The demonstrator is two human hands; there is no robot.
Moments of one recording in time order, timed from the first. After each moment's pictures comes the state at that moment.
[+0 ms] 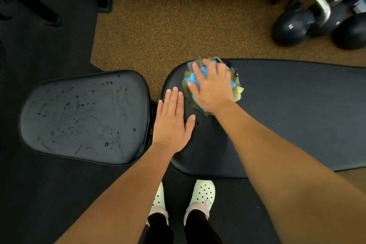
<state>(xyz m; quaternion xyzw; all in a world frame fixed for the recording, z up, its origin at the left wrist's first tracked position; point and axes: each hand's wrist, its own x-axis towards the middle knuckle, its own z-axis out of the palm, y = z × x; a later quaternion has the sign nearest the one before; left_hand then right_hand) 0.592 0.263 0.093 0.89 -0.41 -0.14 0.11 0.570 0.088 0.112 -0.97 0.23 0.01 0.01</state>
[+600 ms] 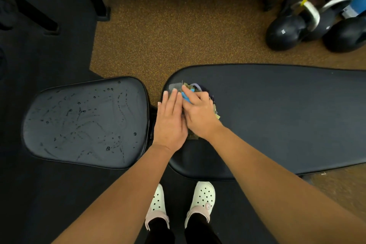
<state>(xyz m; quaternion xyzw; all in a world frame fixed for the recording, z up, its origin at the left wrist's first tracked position) 0.598 0.259 0.104 0.87 -0.39 -0.14 0.27 0.543 0.141 0.110 -0.96 0.17 -0.03 0.20</state>
